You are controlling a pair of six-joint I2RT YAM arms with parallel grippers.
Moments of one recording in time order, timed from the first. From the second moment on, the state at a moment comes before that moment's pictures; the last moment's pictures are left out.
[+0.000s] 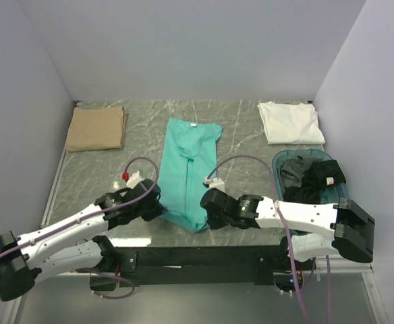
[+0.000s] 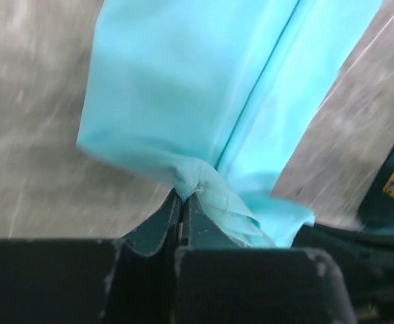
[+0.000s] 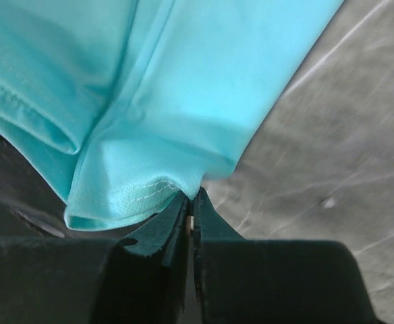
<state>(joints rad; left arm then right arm) -0.92 0.91 0.61 -0.66 -0.23 -1.35 1.18 1.27 0.74 -0.52 0.22 0.79</state>
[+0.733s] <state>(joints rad) -0.52 1.29 0.86 -0.38 -0.12 -1.04 0.83 1.44 1.02 -0.50 0.25 0.55</state>
